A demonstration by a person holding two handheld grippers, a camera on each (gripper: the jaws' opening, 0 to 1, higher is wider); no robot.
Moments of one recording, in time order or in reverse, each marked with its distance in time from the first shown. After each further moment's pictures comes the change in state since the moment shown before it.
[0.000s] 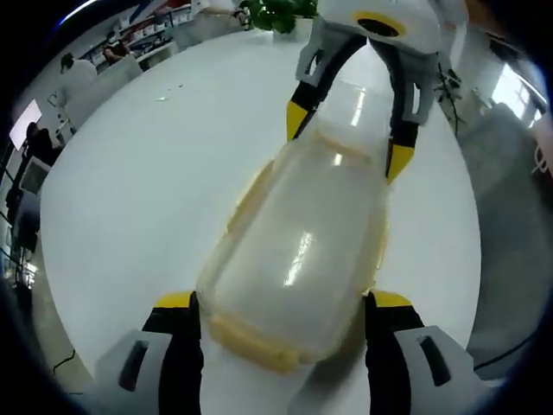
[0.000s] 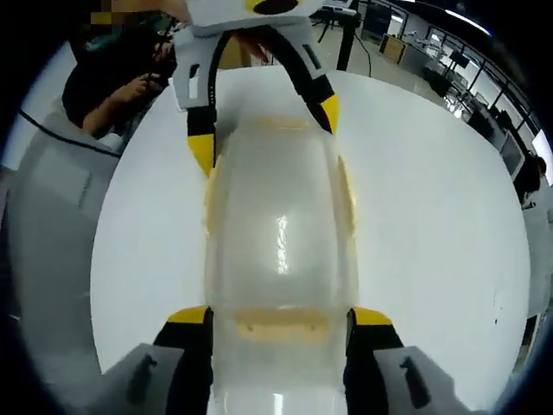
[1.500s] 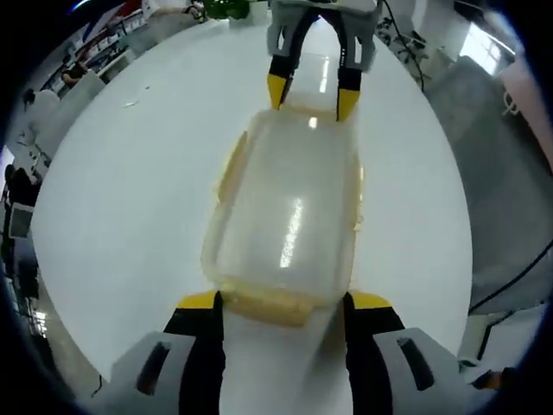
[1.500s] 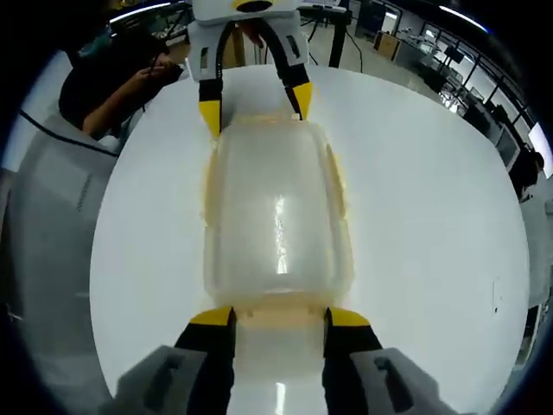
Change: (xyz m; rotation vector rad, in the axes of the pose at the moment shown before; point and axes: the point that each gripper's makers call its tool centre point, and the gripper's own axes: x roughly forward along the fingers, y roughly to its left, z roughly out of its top) left arm -0.019 0.008 -0.028 0.197 0.087 -0.088; right arm -0.005 -0.005 -0.008 0.029 -0.021 -0.007
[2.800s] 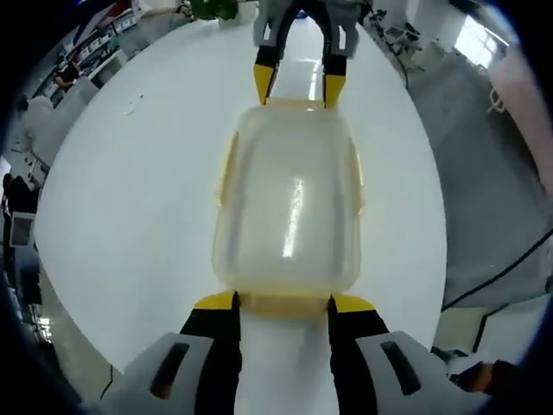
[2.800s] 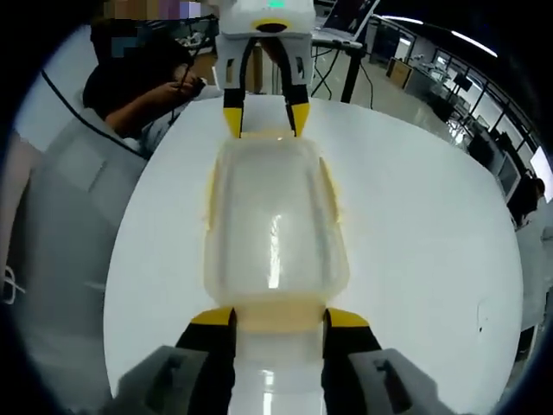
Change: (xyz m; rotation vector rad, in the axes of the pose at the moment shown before) left arm -0.040 -0.018 0.012 0.023 0.054 -0.020; right arm -0.042 0.011 0.012 -0.101 -0.112 -0.003
